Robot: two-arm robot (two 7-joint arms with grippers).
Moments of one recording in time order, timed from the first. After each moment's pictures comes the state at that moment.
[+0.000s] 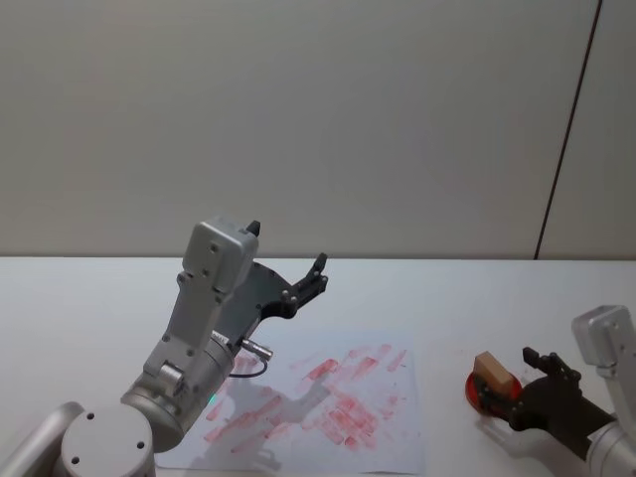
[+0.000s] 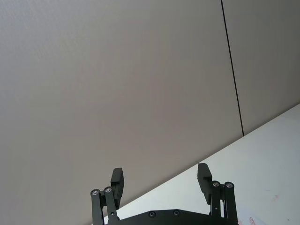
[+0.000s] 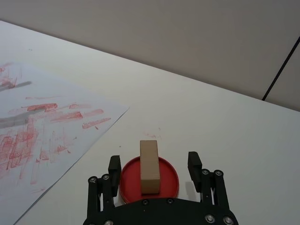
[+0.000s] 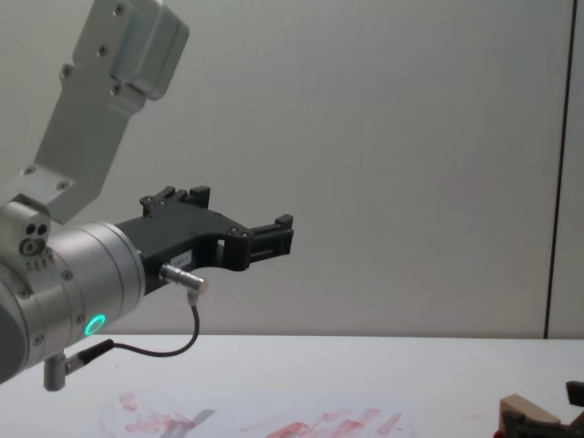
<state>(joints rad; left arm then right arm) -0.24 0.38 0.45 -1.63 -0.20 0.01 -0.01 0.02 0.36 -0.23 -1.55 0.19 0.16 0.25</state>
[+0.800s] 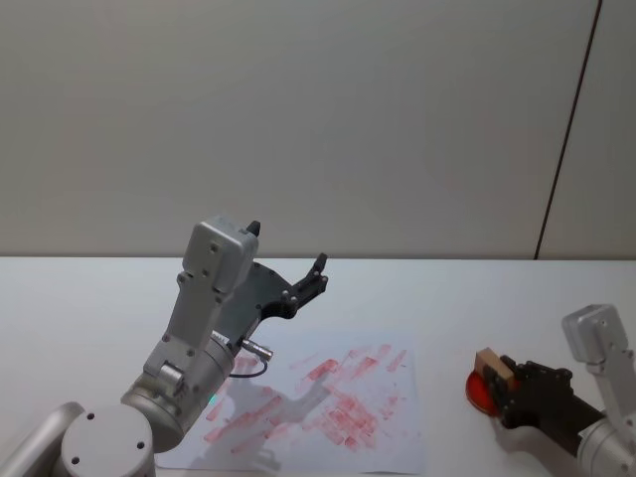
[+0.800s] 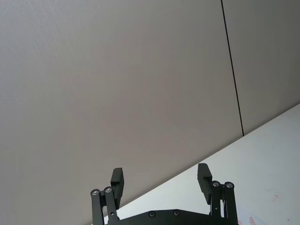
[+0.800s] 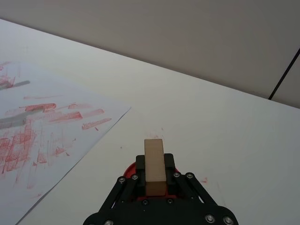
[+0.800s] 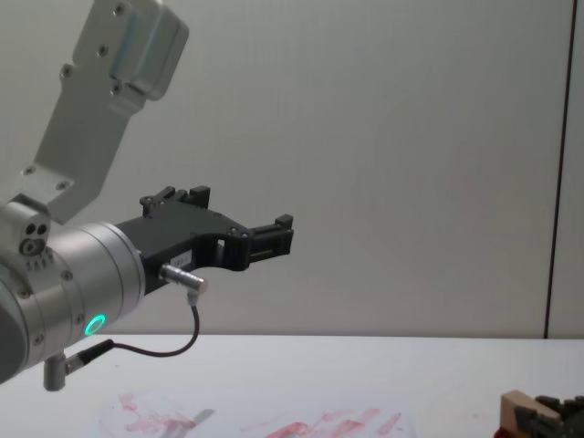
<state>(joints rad) -0.24 0.38 0.45 -1.63 -0.20 0.01 -0.01 0.05 0.33 -0.24 -1.51 0.18 0.16 0.26</state>
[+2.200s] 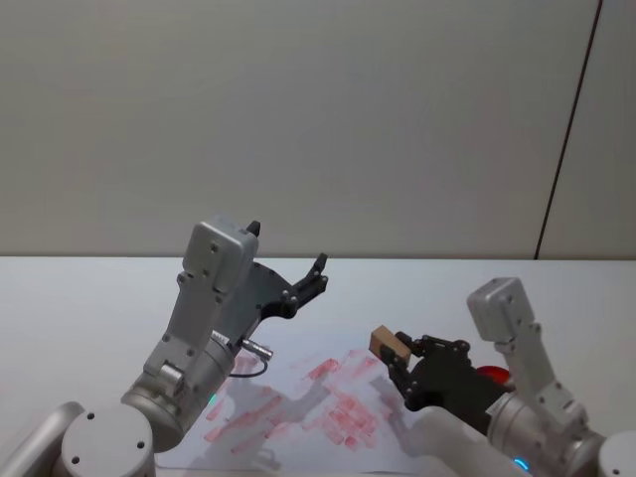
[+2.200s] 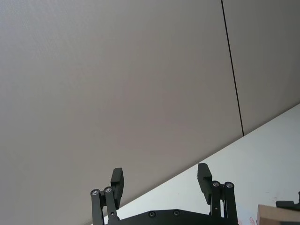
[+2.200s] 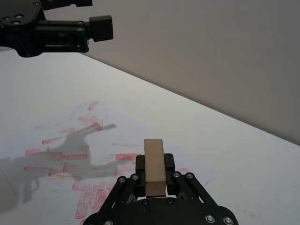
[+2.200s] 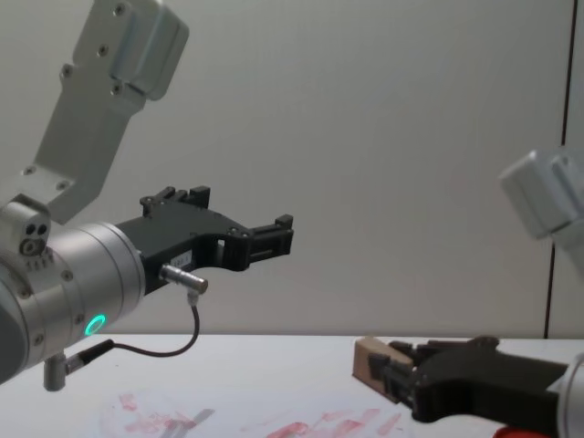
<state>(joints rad) -0.24 0.38 0.45 -1.63 -0.20 0.01 -0.01 0.14 0.22 -0.33 -1.51 0.12 0.13 0.39</state>
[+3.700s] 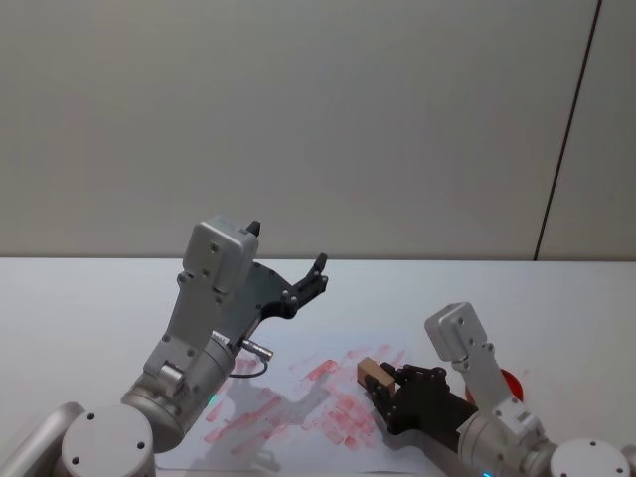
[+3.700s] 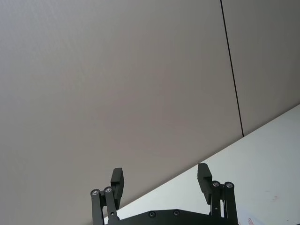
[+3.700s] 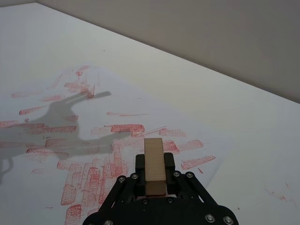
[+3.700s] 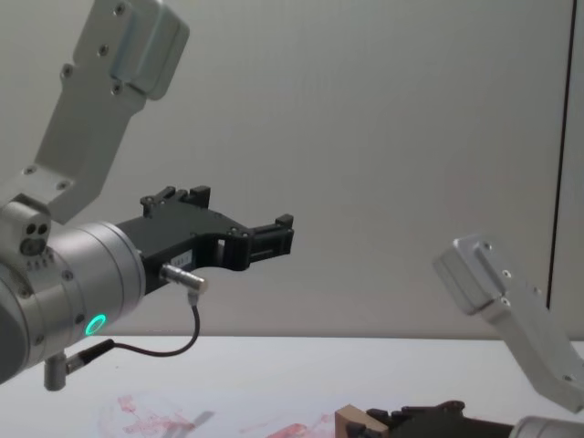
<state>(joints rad) -0.24 0.38 0.45 -1.63 -0.20 0.01 -0.01 0.20 0.15 -0.38 -1.33 0.05 0.16 0.37</state>
